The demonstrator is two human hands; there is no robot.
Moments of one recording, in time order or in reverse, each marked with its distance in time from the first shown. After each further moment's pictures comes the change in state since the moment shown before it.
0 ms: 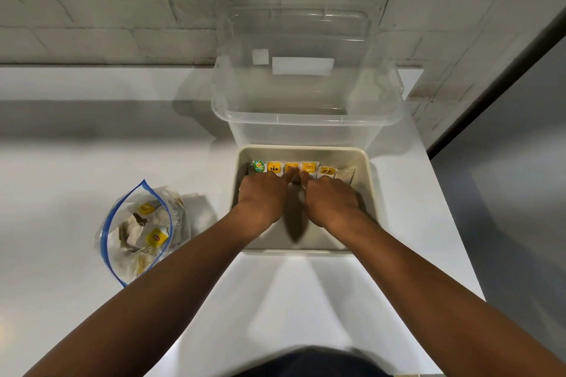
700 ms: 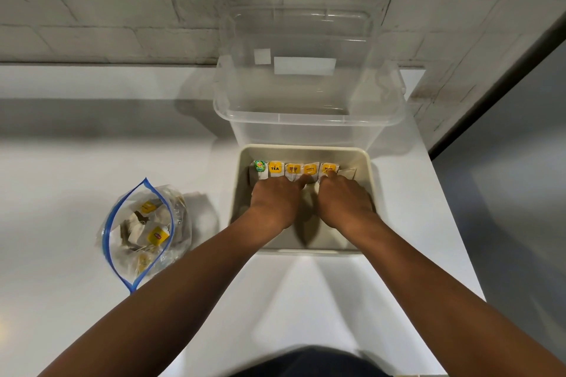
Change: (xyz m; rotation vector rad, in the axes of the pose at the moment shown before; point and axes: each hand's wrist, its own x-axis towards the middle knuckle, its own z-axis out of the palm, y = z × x) left_hand -0.005 0.019 -0.004 -0.039 -0.025 0.041; right_hand -0.016 0.010 -0.016 -0.003 0.007 0.072
